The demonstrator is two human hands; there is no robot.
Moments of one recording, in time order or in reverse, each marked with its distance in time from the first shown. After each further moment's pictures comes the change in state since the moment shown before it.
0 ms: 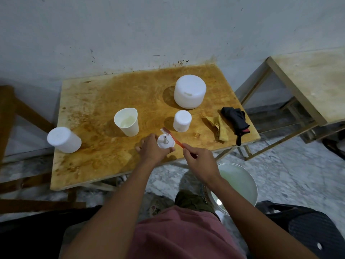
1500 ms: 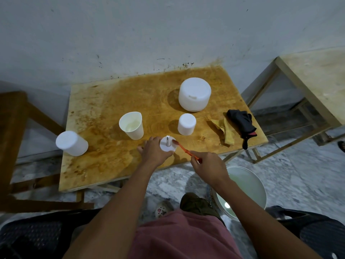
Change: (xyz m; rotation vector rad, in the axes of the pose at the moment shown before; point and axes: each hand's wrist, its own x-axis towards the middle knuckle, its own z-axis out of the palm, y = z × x) left_hand 0.006 -0.005 -0.009 0.129 0.019 0.103; right_hand 0.011 0.008 -0.009 -0.373 -0.067 -0.020
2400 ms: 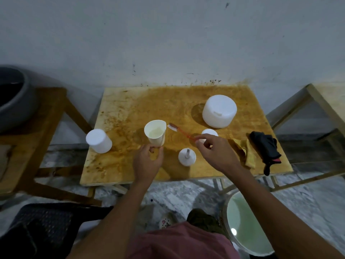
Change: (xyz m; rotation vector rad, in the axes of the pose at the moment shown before) left_hand -0.028 -0.059 -0.035 -0.412 0.646 0.104; right_hand 0.058 -0.070 -0.042 0.224 -0.004 -0.242
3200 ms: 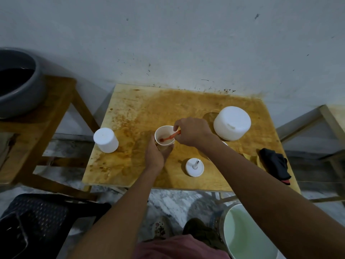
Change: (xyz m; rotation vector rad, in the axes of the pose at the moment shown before) left_hand 0.049 -0.013 0.032 -0.465 -0.121 -0.435; right_hand 0.116 -0.079 0.053 -0.736 -0.326 -0.259
